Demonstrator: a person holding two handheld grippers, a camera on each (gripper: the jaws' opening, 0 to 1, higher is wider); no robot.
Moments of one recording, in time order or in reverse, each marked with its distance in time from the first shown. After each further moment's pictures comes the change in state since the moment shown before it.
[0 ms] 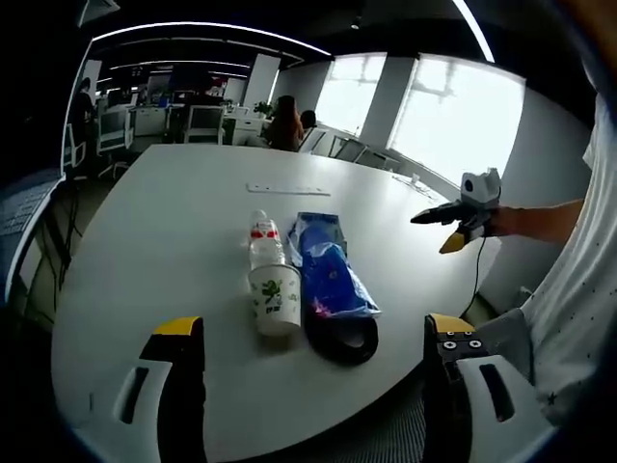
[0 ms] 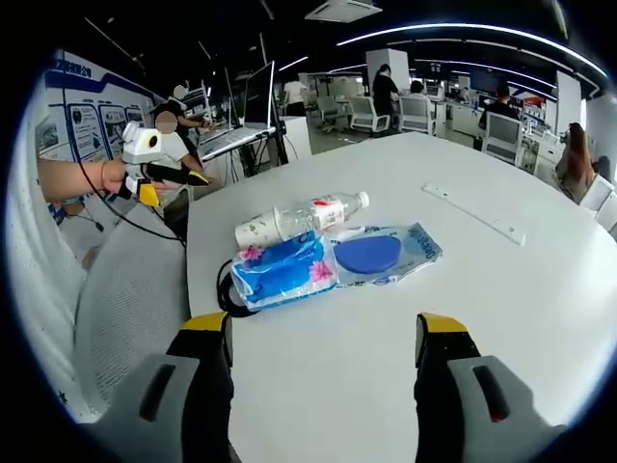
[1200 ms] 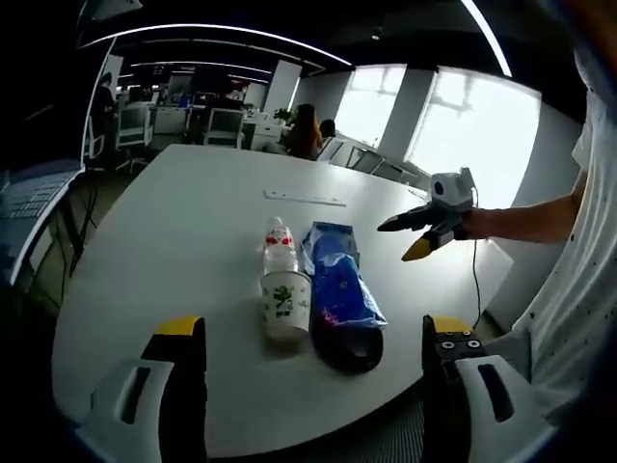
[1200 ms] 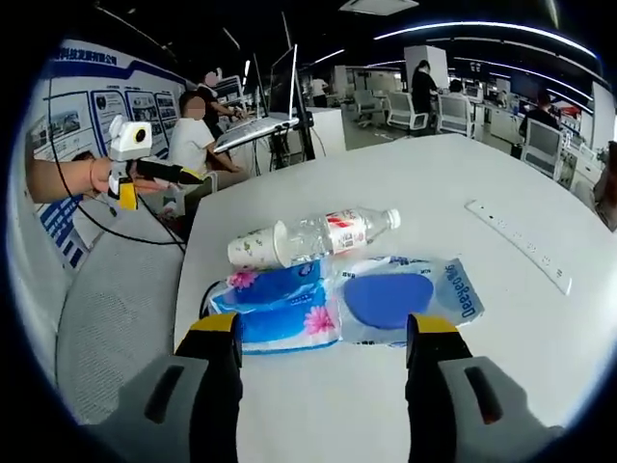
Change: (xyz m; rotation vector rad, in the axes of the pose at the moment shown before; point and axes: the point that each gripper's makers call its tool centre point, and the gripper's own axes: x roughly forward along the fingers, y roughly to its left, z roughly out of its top) left arm -0.001 0.011 0.008 -0.063 -0.041 0.068; right arm 0.088 -0.016 0.037 -0.083 0.039 0.151
